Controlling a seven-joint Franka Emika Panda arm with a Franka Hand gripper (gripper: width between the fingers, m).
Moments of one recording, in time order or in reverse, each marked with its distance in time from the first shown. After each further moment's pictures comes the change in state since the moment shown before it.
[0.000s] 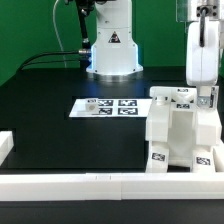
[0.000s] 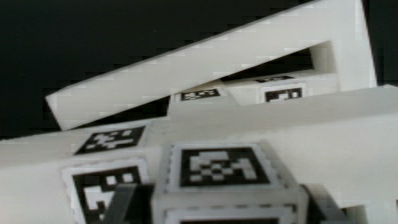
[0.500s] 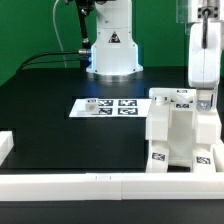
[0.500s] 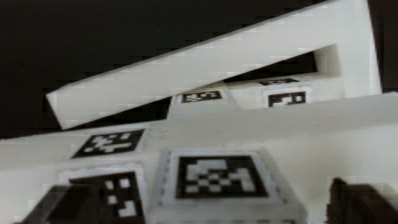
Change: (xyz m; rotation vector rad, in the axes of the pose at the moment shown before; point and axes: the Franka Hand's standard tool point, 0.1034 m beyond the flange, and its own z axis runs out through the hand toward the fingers) arm 0.000 0.002 0.001 0.000 0.001 -0.035
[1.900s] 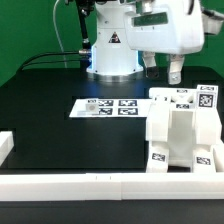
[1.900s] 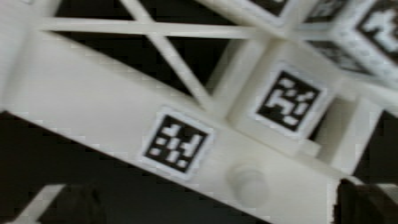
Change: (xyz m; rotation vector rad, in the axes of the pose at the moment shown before) arm 0.066 0.011 -0.035 0.035 -0.058 -0.687
